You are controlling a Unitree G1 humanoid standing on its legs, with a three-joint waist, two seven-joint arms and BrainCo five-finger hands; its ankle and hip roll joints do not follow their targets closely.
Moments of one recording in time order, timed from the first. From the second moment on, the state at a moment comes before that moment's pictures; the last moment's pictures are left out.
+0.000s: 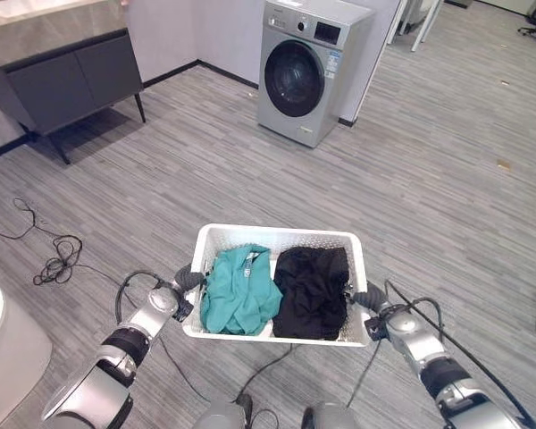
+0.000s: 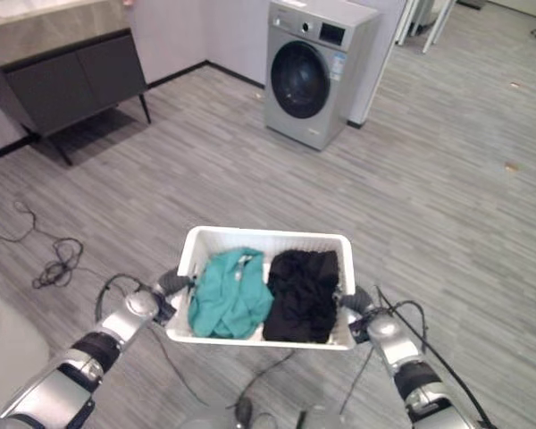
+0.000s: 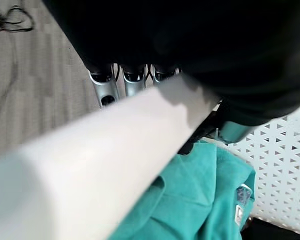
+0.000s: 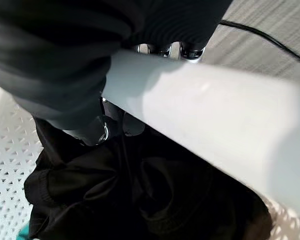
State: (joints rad) left arm -0.53 0.48 -0.57 0.84 -0.15 0.06 0.00; right arm -0.27 -0.46 0.30 0.67 0.18 0.08 0.03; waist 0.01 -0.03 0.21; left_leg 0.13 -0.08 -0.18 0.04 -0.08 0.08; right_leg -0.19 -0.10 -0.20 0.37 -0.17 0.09
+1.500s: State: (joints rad) left arm -0.53 0.51 -0.55 0.84 -0.15 0.06 0.02; right arm -0.30 -0.42 0.33 0.68 0.20 0.08 0.01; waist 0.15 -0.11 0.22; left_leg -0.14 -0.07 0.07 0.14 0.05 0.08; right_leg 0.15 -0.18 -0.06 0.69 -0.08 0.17
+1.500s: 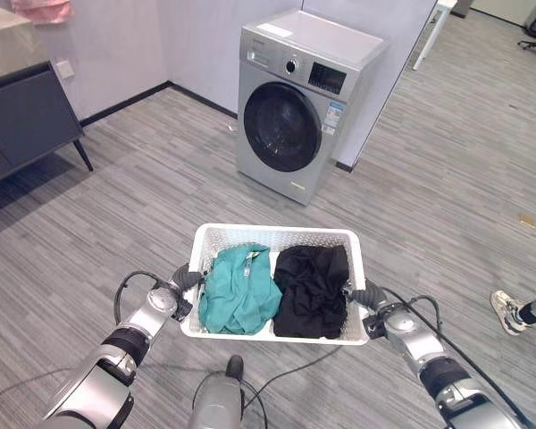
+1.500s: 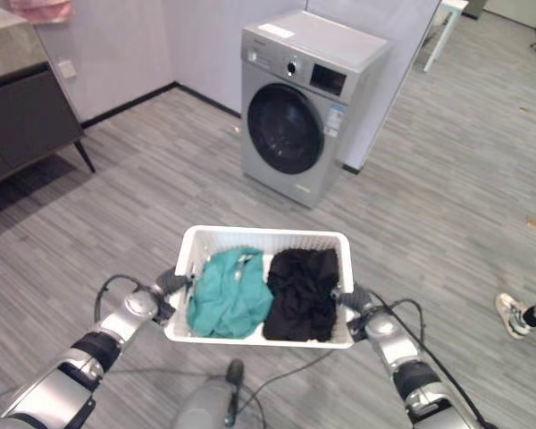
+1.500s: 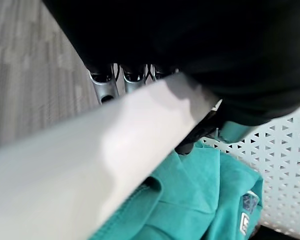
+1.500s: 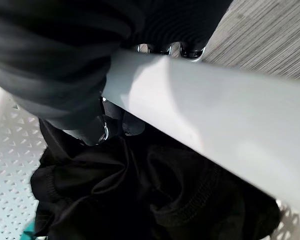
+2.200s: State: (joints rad) left arm -0.47 0.46 -0.55 0.84 -0.11 0.05 0.01; right arm -0.17 -0.43 0.29 0.65 0.20 0.08 0.04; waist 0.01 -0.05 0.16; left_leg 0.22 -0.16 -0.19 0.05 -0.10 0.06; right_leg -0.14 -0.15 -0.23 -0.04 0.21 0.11
